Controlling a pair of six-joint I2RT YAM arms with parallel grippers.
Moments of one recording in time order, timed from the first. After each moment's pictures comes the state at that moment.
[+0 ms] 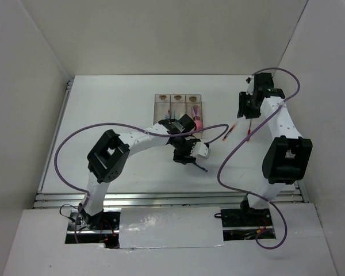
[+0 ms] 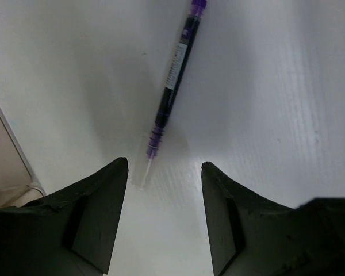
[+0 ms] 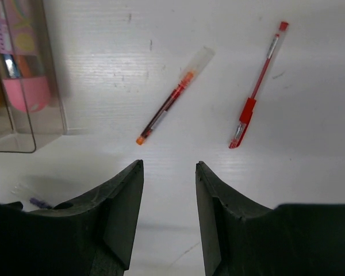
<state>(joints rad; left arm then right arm) -0.83 2.04 1.56 -0.69 0.44 0.94 -0.08 1.69 1.52 -0.81 -0.09 0.01</state>
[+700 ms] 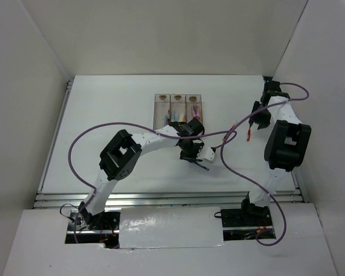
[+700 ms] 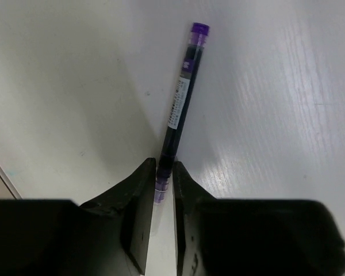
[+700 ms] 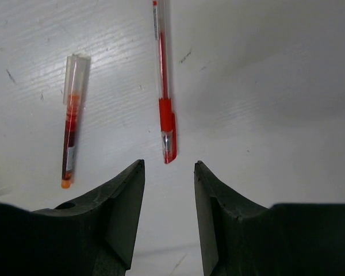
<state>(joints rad) -0.87 2.20 1.70 -0.71 0.42 0.99 -0.24 1.88 1.50 -0.80 0.02 0.13</state>
